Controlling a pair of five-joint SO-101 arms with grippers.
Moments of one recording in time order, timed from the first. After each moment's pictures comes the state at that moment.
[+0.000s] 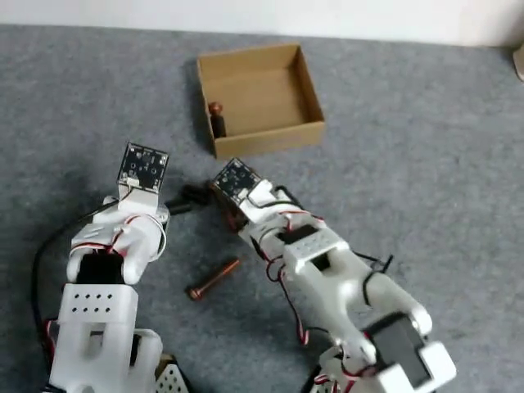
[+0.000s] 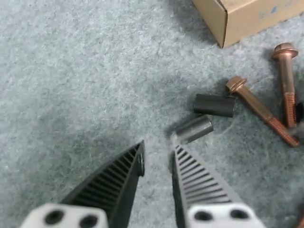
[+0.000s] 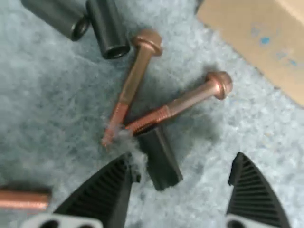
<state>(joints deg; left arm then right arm) -6.7 -58.1 67.6 44.8 -11.0 -32.6 -7.6 53.8 12.1 26.0</state>
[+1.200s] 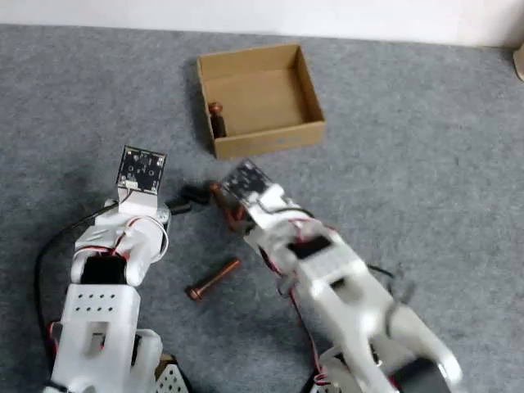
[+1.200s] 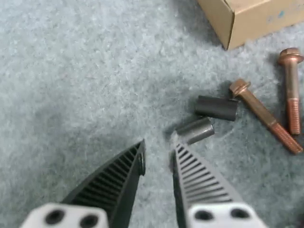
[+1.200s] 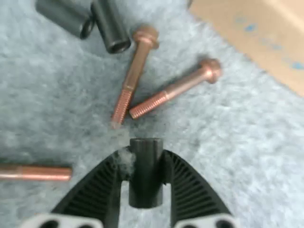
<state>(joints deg) -6.7 -56.4 71.1 40.0 -8.0 -32.5 -30.1 63.3 21.0 21.7</state>
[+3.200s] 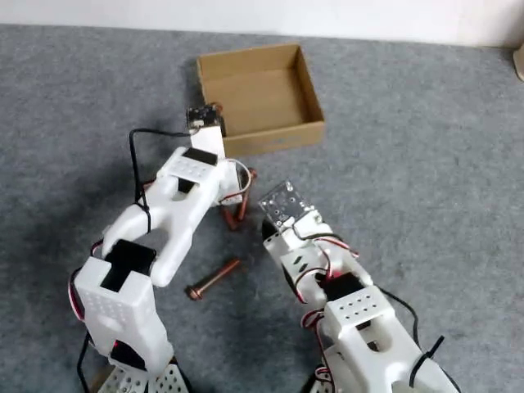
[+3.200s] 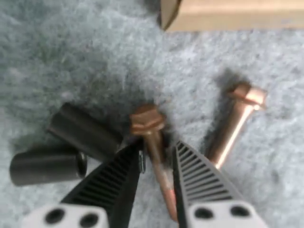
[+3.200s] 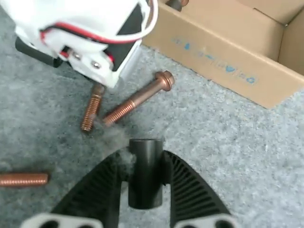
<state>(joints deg) 13.6 18.2 17.6 53.1 32.7 -27.2 -47.8 80.2 9.8 20.8</state>
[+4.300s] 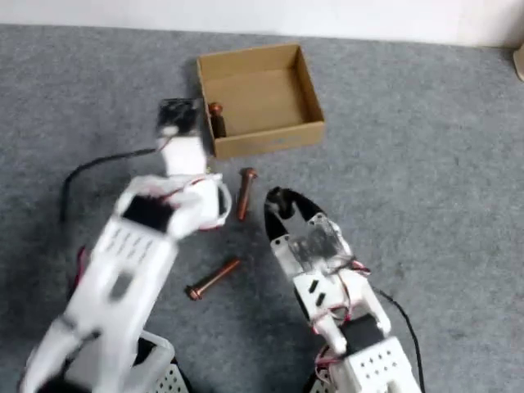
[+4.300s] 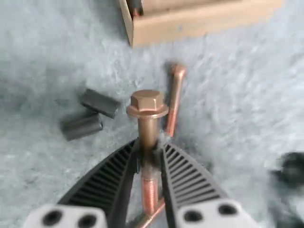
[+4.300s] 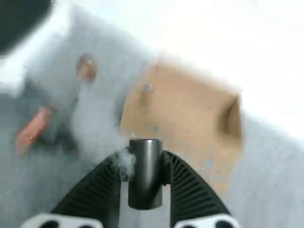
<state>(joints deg) 13.4 -40.7 42.3 56.5 24.6 -27.1 -97.3 95.9 10.9 18.1</state>
